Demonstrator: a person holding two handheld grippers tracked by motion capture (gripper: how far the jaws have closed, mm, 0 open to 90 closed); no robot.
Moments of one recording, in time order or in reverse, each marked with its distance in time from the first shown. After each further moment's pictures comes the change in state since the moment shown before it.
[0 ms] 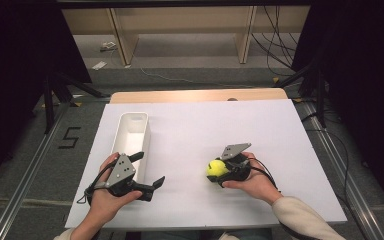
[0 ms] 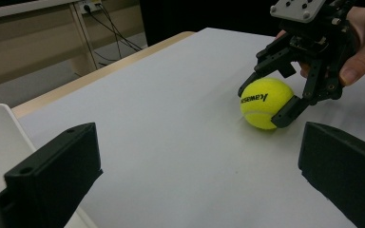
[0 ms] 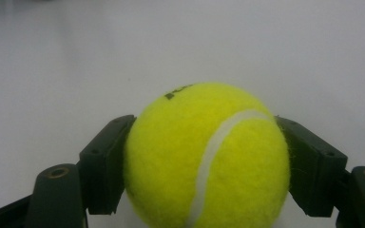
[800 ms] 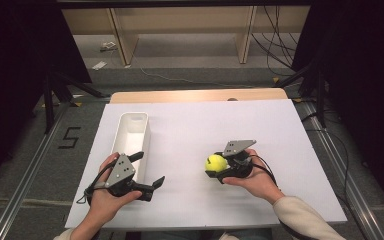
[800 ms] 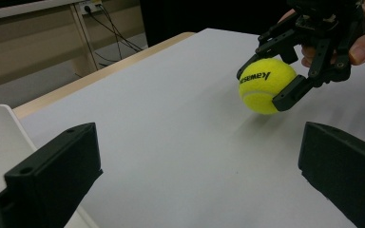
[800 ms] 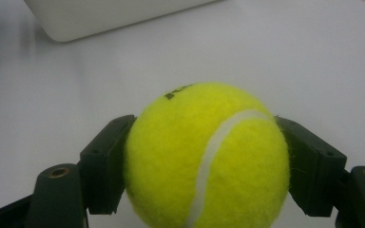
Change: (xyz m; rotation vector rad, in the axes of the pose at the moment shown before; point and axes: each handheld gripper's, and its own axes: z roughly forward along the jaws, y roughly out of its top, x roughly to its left) left arm 0.000 0.000 0.000 -0.002 0.001 0.002; right arm 0.002 0.013 -0.014 -0.100 -0.003 -0.004
